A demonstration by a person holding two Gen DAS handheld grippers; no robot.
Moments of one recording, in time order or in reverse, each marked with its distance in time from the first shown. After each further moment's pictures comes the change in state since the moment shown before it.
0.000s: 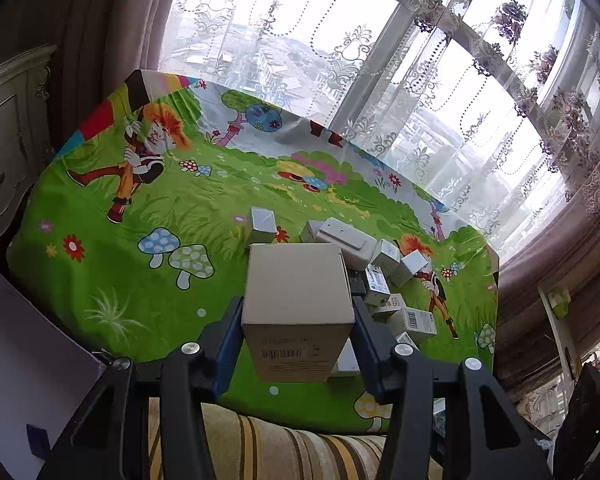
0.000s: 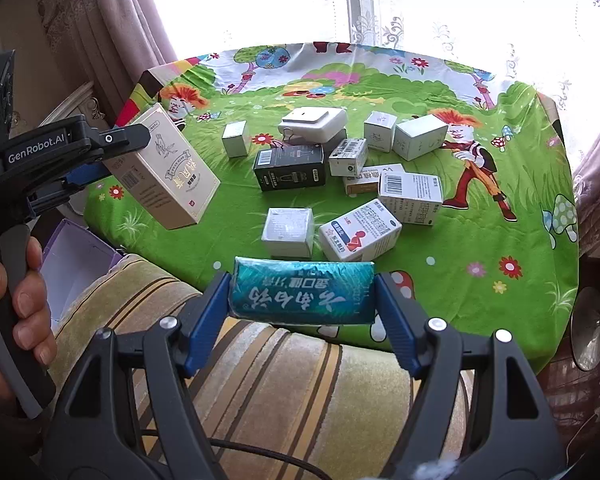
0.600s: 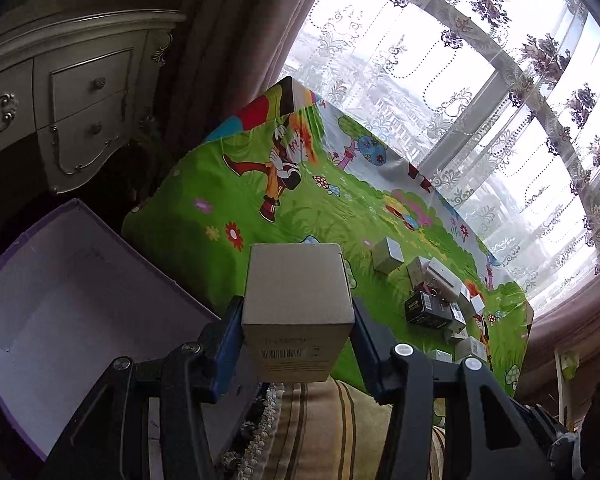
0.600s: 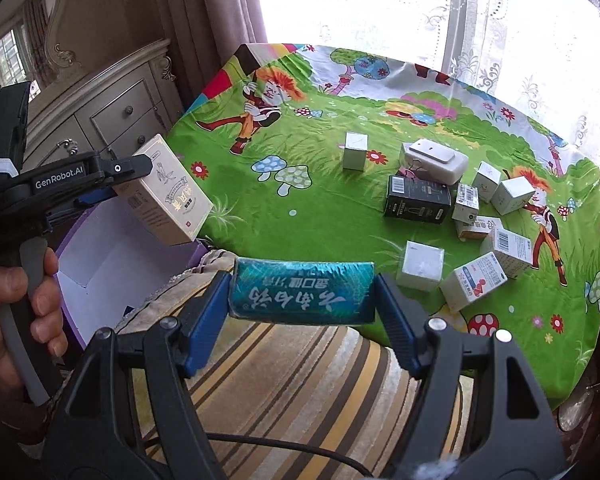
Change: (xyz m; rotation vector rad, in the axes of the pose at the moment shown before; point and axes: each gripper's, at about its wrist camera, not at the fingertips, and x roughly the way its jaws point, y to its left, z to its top) left arm -0.071 0.150 -0.011 -0.230 -0.059 0.140; right arm 0.004 0.130 0.015 -0.233 0.013 0.098
